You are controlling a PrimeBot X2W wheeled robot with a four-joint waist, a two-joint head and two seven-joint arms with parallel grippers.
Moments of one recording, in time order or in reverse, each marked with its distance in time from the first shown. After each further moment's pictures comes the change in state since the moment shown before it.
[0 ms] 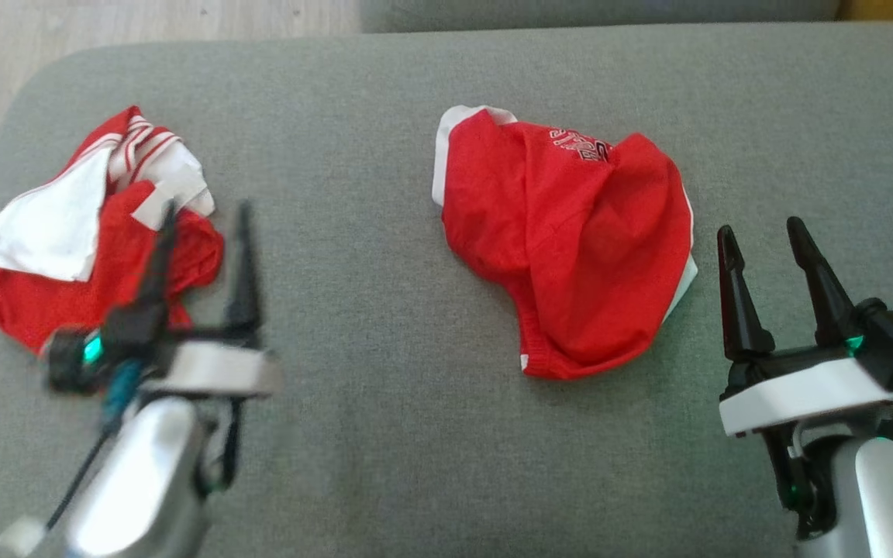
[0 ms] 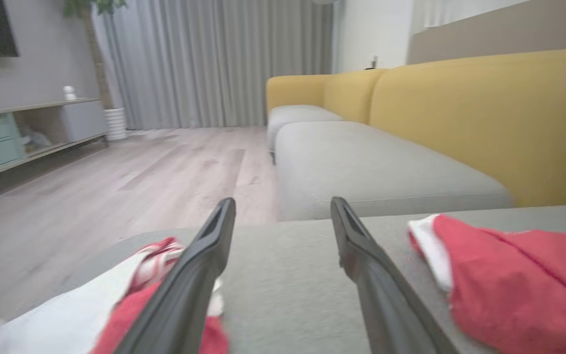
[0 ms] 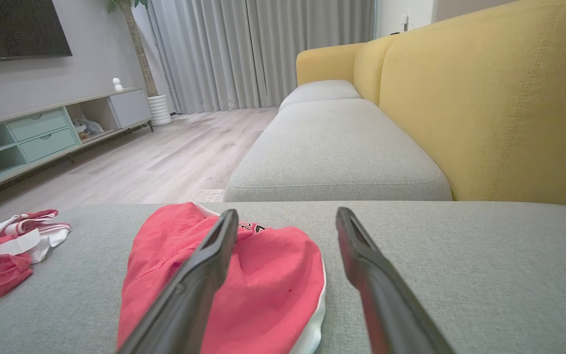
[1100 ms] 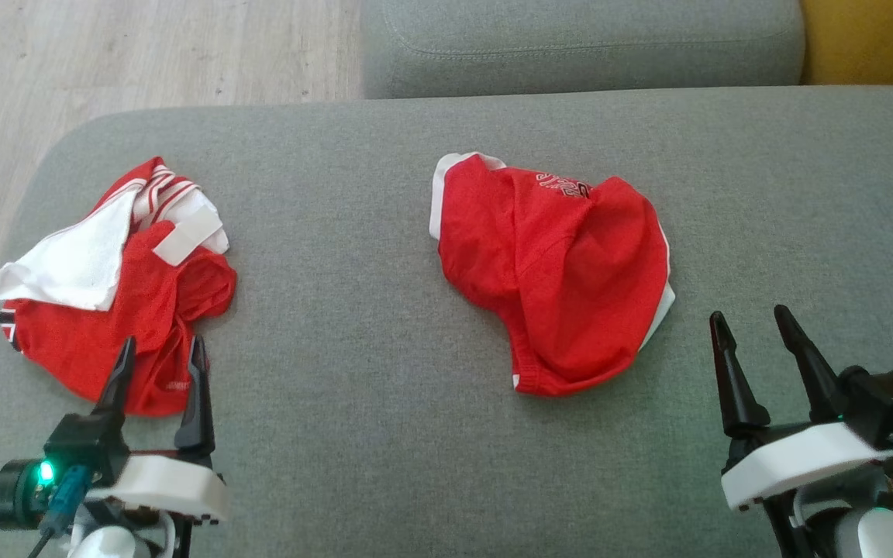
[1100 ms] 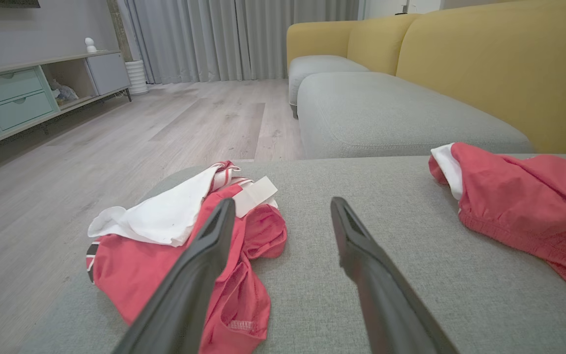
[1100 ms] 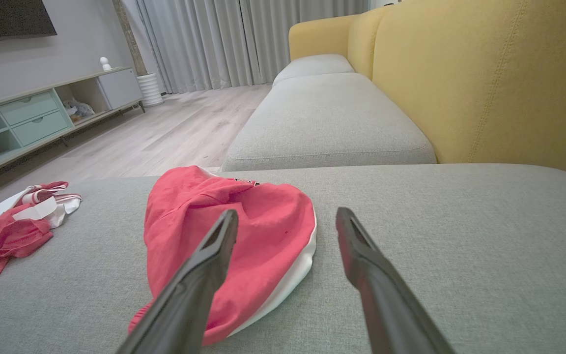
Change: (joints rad) left arm 0.332 0.152 0.060 -0.220 -0.066 0.046 0.156; right arm 0.162 0.003 -0.008 -0.028 0.016 0.000 0.078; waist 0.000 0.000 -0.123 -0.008
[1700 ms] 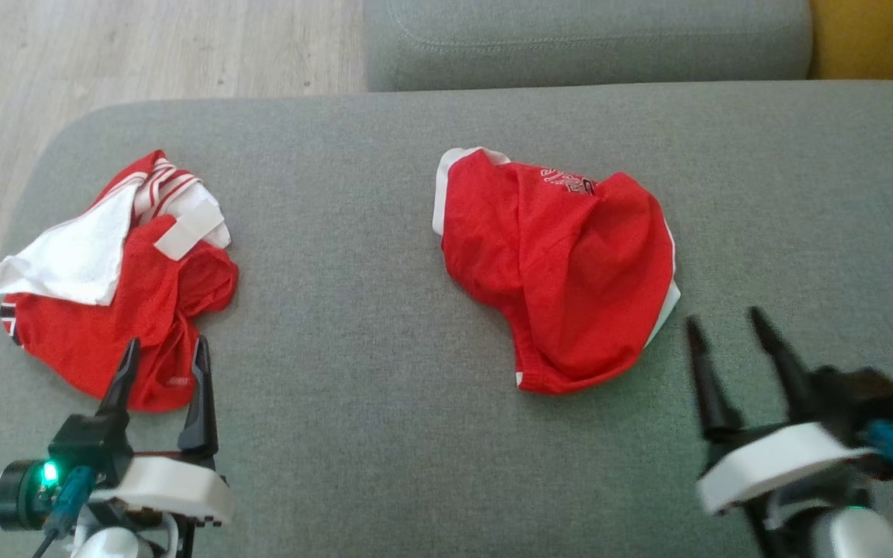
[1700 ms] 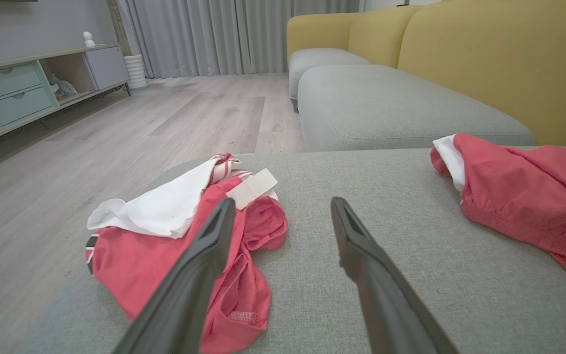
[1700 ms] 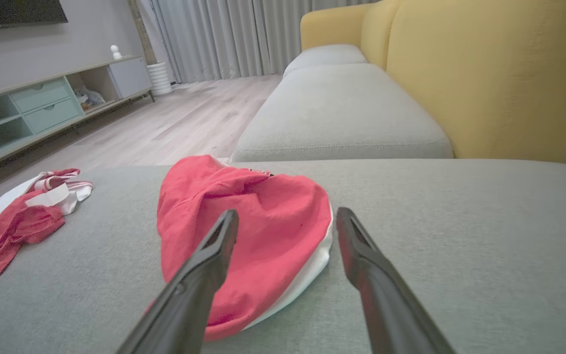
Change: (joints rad) left arm 0.004 0.005 -0.009 -0.003 0.000 0.006 0.003; right arm -0.004 0.000 0.027 0.000 -0.008 0.000 0.008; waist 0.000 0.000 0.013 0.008
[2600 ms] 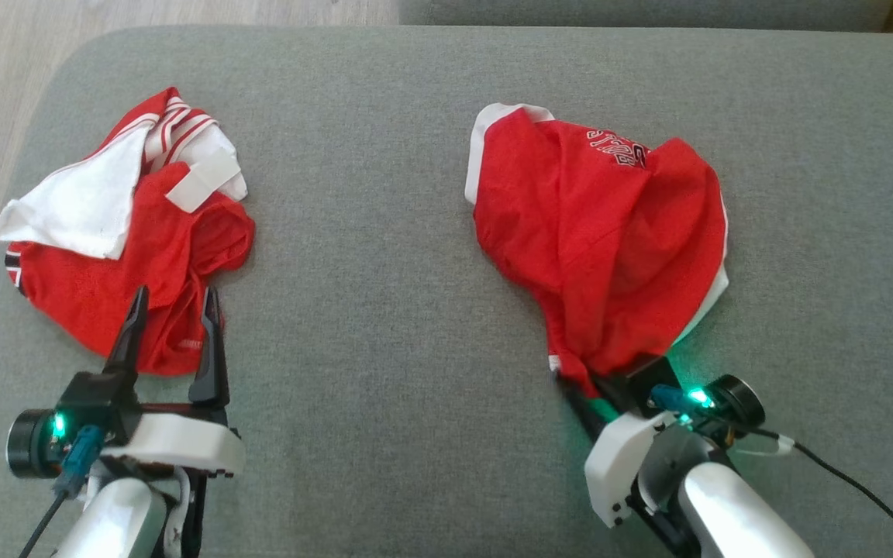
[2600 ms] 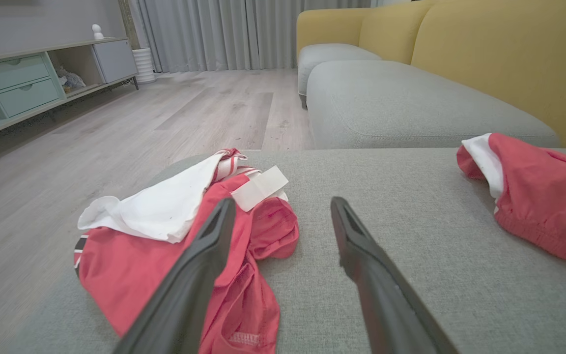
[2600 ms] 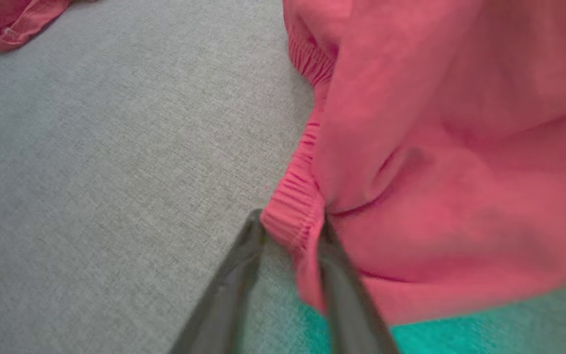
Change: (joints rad) left arm -0.121 -0.033 -0.024 0.066 0.001 -0.019 -0.055; right arm -0.284 -0.071 0.414 0.495 -0.073 0.000 0.056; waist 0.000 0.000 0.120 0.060
